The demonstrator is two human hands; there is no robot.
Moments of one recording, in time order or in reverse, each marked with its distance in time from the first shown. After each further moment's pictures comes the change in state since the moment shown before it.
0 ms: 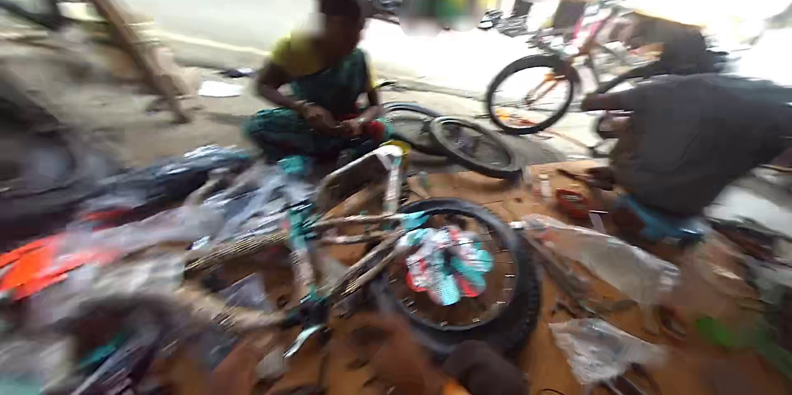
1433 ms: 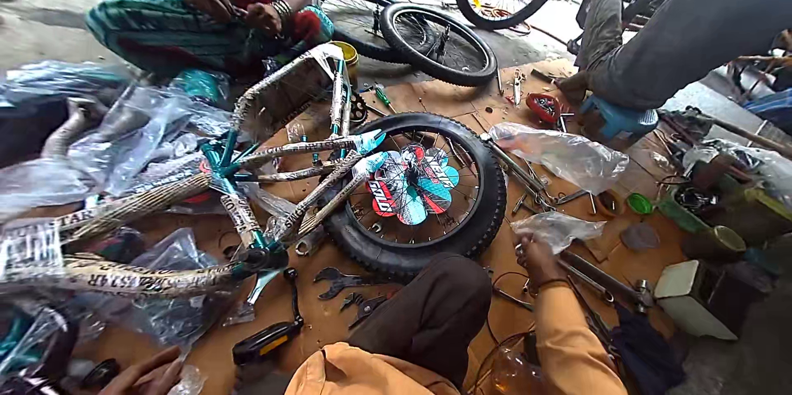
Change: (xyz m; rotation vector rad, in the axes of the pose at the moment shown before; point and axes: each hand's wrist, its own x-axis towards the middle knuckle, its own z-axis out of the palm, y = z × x) left_hand -0.012 -0.059 -0.112 0.634 -0.178 0.092; right_hand -0.109 0.169 -0.252 -0.033 0.740 0.891
